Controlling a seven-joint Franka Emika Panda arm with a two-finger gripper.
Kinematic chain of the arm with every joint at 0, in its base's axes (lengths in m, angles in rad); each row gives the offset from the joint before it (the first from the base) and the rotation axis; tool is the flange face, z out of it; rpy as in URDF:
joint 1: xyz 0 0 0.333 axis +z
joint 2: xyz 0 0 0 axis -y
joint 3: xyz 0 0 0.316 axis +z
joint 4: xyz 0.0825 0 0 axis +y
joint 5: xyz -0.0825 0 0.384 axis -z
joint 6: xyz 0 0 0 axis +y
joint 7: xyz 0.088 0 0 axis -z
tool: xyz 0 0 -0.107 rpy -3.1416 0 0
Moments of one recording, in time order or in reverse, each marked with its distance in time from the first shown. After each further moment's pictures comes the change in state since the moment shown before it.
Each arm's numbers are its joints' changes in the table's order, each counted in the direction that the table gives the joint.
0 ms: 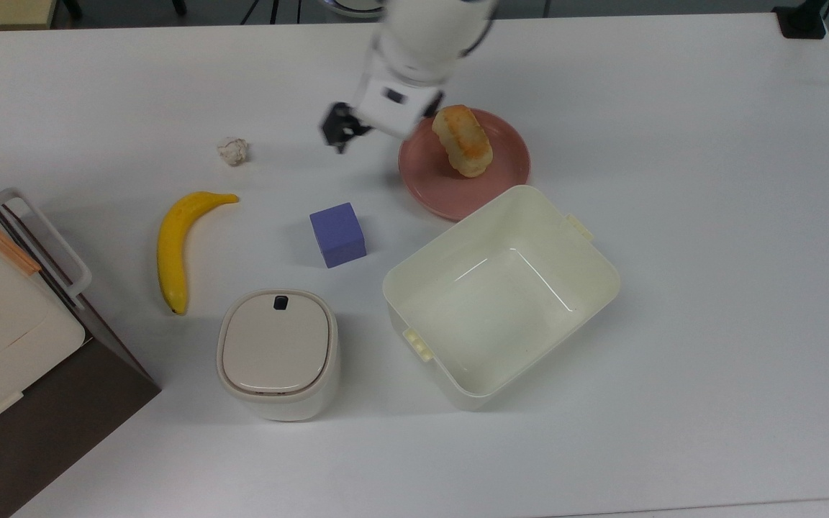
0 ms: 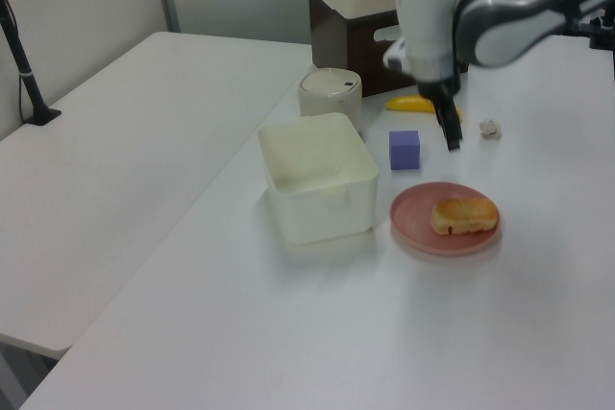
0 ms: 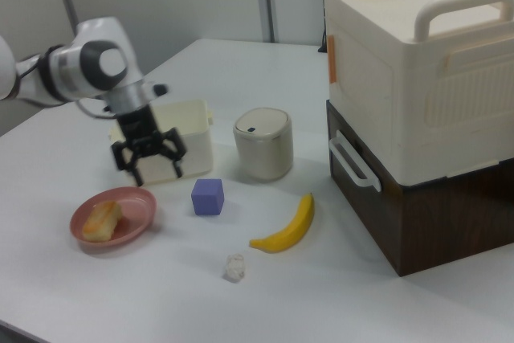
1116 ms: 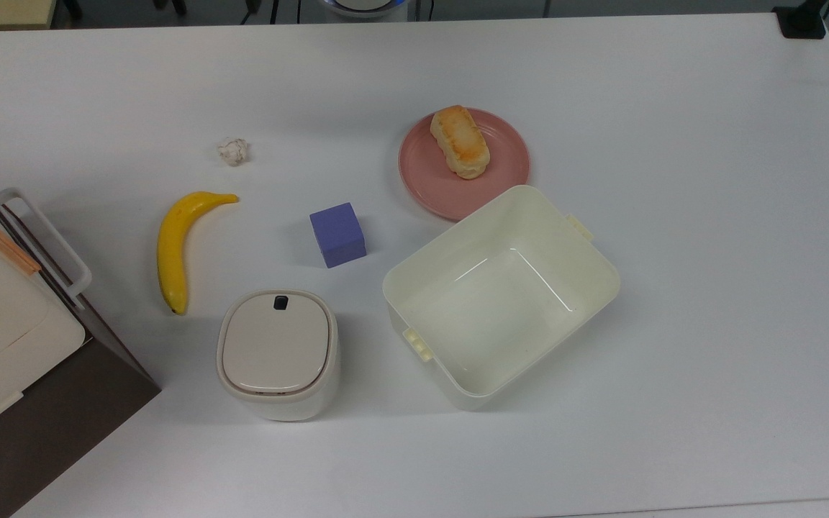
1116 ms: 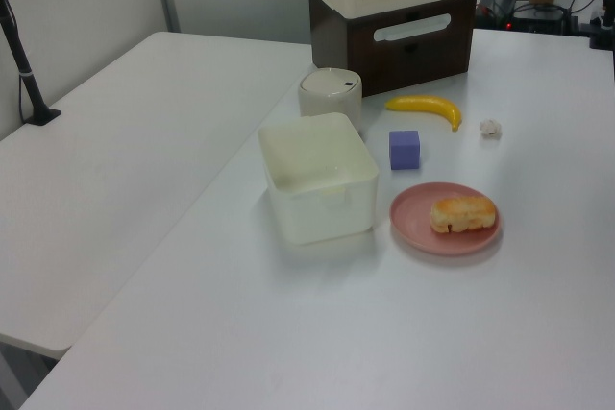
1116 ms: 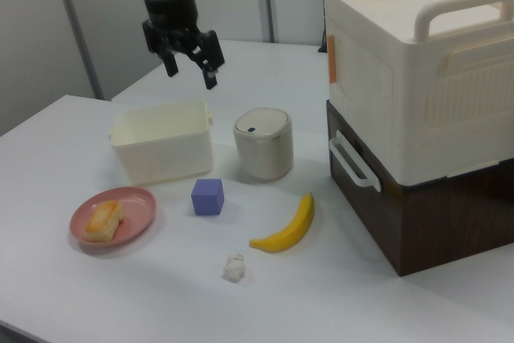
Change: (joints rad) arm -0.260 0.165 -0.128 -0.380 -0.371 0.224 0.072
